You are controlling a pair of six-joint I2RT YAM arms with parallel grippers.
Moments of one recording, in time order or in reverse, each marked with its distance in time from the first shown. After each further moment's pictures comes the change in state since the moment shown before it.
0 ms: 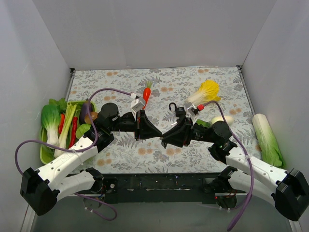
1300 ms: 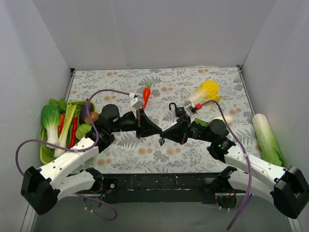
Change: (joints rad) left arm 0.001 0.008 -0.040 0.051 -0.104 -0.045; right arm 0.005 0.037 0.010 -0.030 0.083 -0.062
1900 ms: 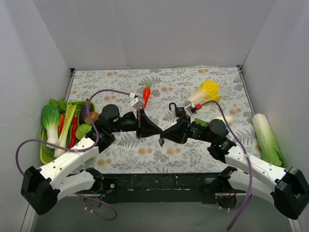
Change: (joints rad) left arm -0.001 0.000 0.000 0.000 0.001 -0.004; right arm 0.000 -0.011 0.000 -0.045 0.026 -0.018
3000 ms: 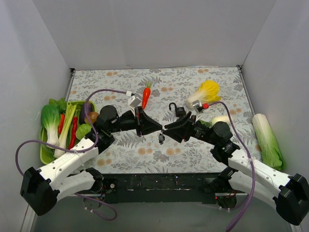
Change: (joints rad) left arm 0.000 -0.013 -0.024 0.102 -0.082 -0.060; right arm -0.022 -0.080 -0.031 -0.027 0.145 0.030
